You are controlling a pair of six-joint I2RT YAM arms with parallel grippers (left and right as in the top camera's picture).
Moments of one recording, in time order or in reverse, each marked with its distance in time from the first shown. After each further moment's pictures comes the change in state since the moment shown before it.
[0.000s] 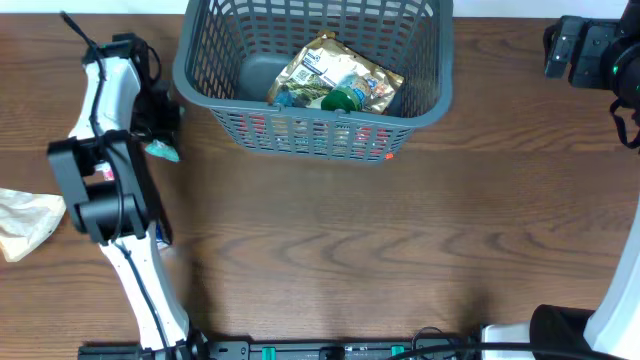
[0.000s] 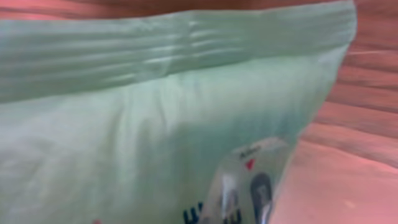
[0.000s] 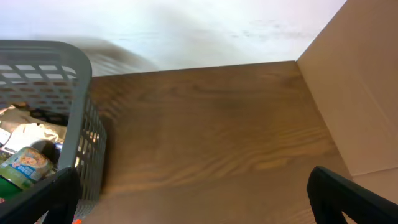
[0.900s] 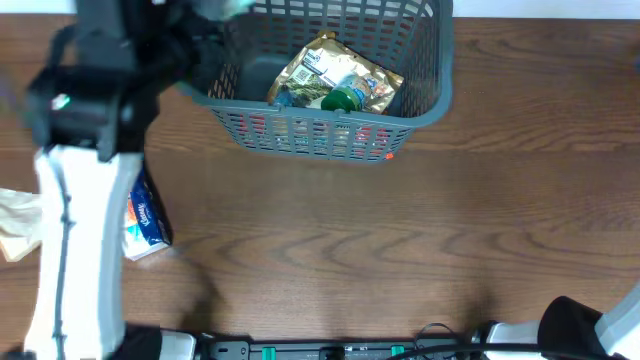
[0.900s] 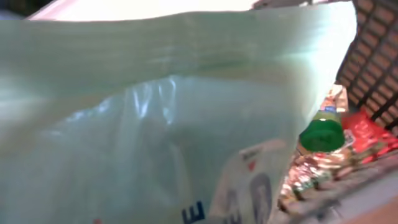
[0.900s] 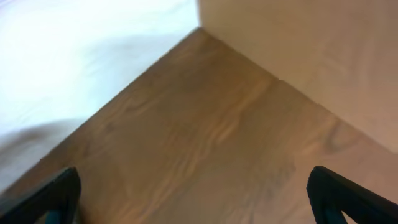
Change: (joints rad) left arm -0.375 -0.716 0.073 0.224 0.142 0.356; right arm -0.354 0.000 0.000 -0.035 0.043 0.364
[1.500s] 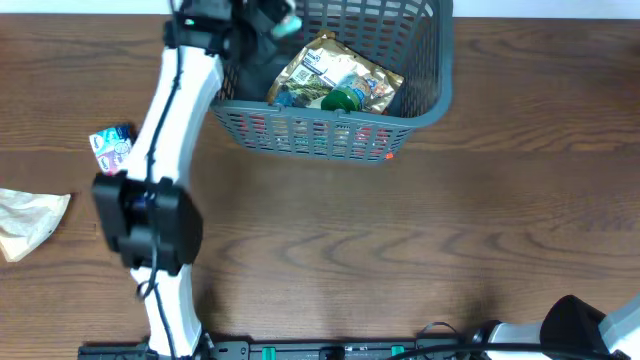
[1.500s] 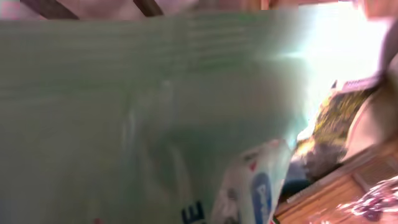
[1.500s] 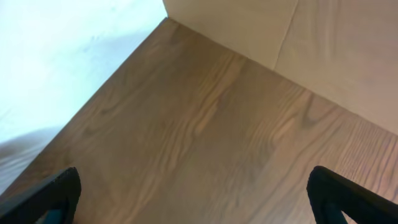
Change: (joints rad) left arm -0.011 0.525 0.000 0.177 0.003 0.096; right arm -0.089 0.000 0.000 -0.064 -0.002 0.030
